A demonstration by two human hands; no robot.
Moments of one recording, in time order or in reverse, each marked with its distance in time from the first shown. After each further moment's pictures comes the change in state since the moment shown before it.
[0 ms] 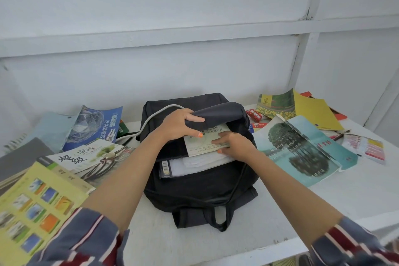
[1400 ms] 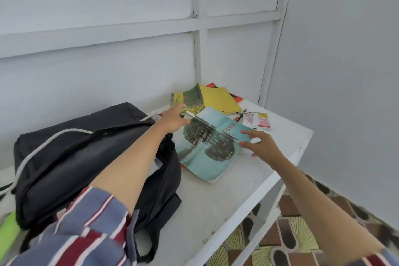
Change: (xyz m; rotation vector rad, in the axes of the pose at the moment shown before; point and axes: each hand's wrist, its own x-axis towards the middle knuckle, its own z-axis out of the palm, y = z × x) left_hand 0.119 0.131 0.142 -0.069 -0.281 0.090; right_hand -0.185 0.166 -0.054 0.616 0.654 0.603
